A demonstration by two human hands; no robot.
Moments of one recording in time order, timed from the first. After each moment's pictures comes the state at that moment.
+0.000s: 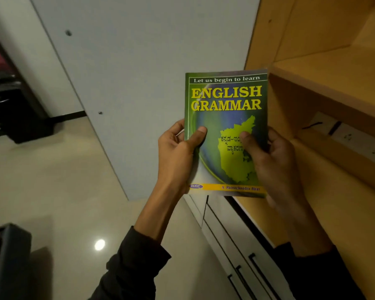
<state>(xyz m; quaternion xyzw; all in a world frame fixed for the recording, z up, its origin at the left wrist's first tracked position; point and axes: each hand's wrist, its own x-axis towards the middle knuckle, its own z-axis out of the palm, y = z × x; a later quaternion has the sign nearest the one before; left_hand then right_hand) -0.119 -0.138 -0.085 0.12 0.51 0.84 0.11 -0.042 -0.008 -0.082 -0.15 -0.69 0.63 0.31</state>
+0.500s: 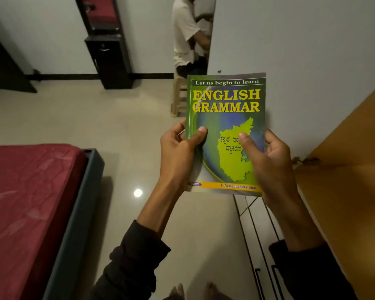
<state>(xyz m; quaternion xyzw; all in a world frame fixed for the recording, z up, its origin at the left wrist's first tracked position) -0.095 -0.330 -0.129 -0.05 0.56 0.82 -0.04 -0.075 -0.178 -0.127 -0.04 -0.74 0.66 0.14</state>
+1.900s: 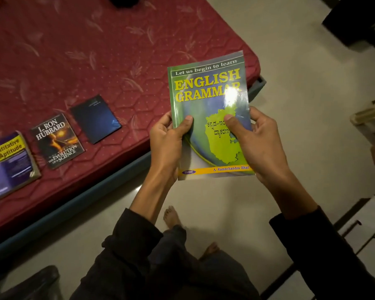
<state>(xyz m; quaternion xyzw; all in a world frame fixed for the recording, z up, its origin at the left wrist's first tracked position) 0.099 -0.688 -0.277 -0.47 0.34 0.72 -0.38 -0.030 -0.613 -0.244 0.29 -0.74 0.50 -0.33</state>
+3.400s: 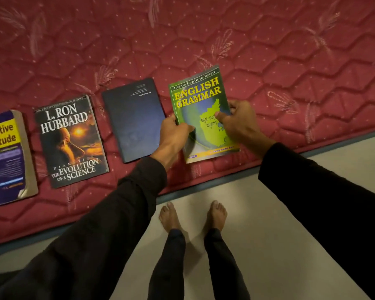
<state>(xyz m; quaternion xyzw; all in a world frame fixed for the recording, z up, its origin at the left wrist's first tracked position) 0.198 -1.045 -0.643 -0.68 0.34 0.60 -0.24 0.041 -1.039 -0.626 0.43 -0.76 0.24 -0.42</state>
